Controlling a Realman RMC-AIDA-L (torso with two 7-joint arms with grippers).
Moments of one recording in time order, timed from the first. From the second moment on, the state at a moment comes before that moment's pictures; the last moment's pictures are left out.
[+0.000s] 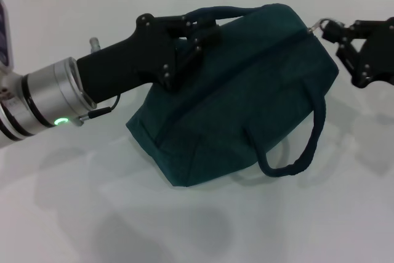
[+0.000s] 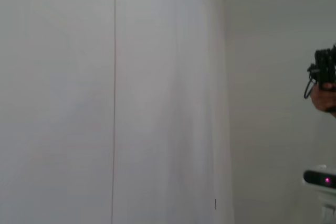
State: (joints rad) left arm -0.49 -2.08 1.06 0.43 1.23 1.66 -0.90; right arm 0.41 2.01 -1.21 -0.59 -1.08 -1.37 0.77
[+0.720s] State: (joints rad) left arm -0.53 -2.07 1.07 0.45 1.23 1.64 -1.05; right arm 0.41 1.98 -1.11 -0.46 -1.11 -1.30 0.71
